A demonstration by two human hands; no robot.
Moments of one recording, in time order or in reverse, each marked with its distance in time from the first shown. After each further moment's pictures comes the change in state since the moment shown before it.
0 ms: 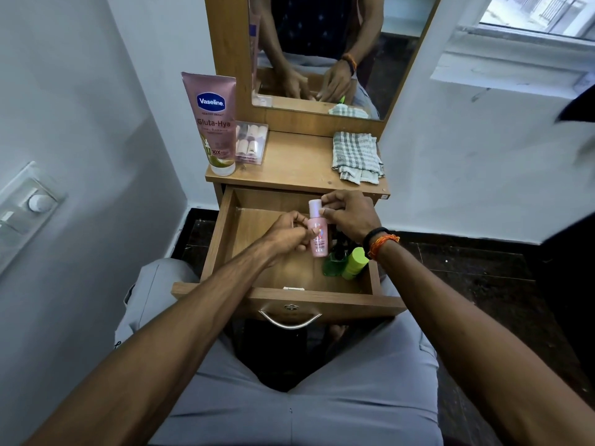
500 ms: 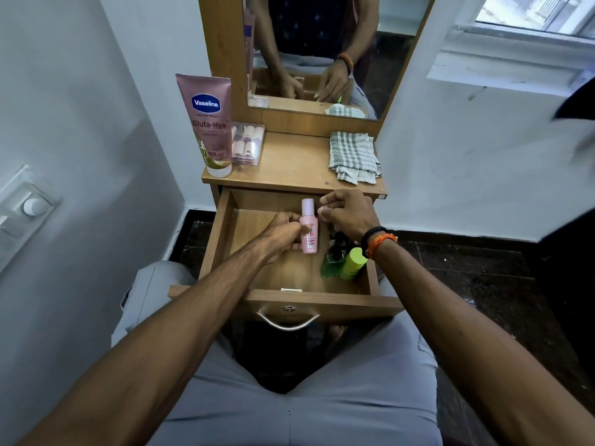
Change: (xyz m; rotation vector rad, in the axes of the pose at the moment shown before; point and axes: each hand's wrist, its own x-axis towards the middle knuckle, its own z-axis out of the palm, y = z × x) left_hand 0.017 -0.002 0.001 -0.131 0.006 -0.081; right_hand -0.001 -0.002 -0.002 0.055 0.015 0.076
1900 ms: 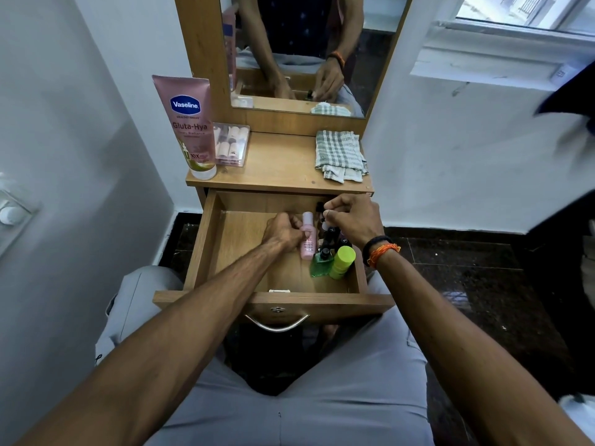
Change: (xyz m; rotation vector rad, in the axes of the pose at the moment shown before) left_hand 0.018 -0.004 0.022 0.527 0.228 0.082; right_hand -0.019 0.017 -0.017 0.052 0.141 0.028
